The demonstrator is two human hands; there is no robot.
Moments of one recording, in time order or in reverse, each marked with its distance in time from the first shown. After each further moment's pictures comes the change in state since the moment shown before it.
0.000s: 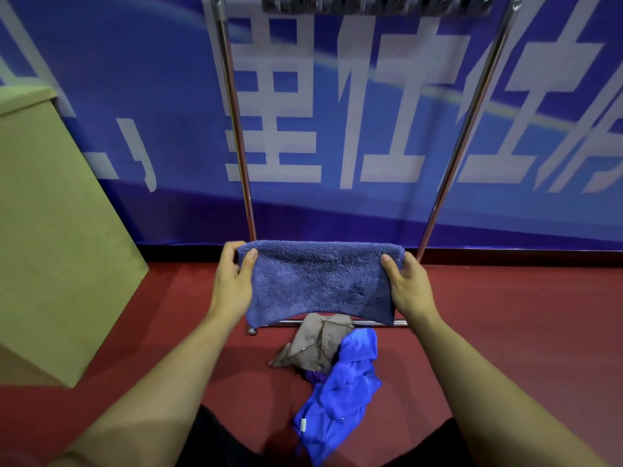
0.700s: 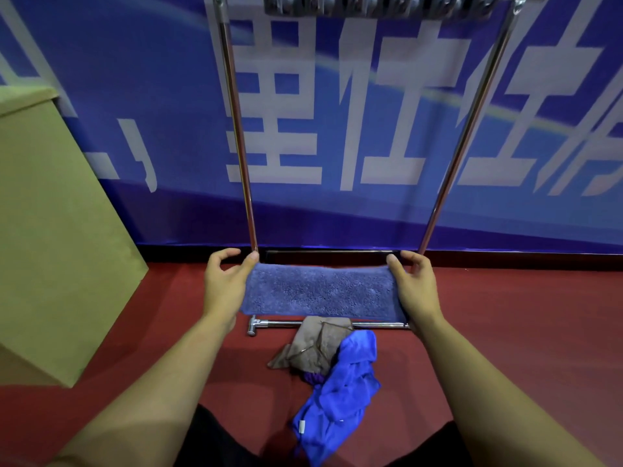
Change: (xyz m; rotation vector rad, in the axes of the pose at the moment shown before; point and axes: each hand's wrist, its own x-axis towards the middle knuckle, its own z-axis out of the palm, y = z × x) left_hand -0.007 0.014 0.002 -0.228 0.177 -0.214; right_hand 0.001 0.001 -0.003 0.132 0.157 0.129
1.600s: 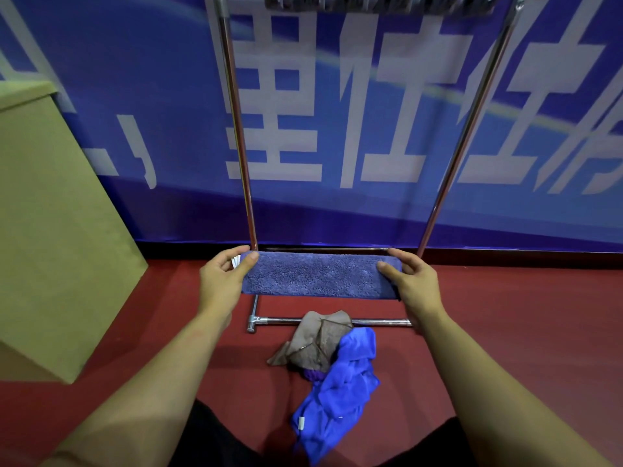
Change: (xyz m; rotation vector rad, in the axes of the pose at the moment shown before) left_hand 0.007 -0.006 -0.009 -0.043 -0.097 0.011; right_hand -0.003 -0.004 -0.004 0.130 -0.147 0.050
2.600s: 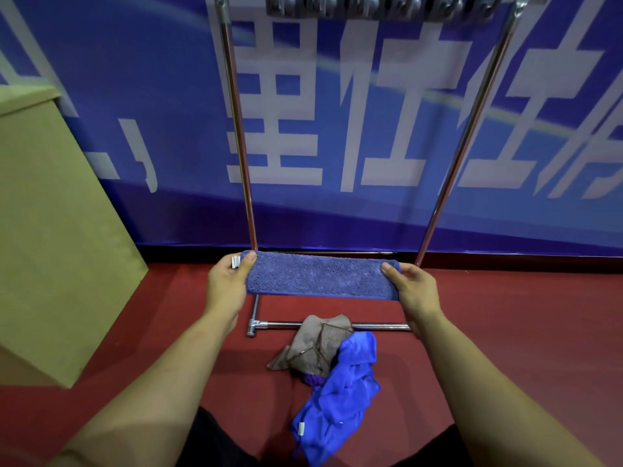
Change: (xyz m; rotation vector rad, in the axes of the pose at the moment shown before) left_hand 0.007 -0.011 0.008 0.018 0.012 -0.046; right_hand 0.009 0.016 0.001 -0.012 0.007 0.063
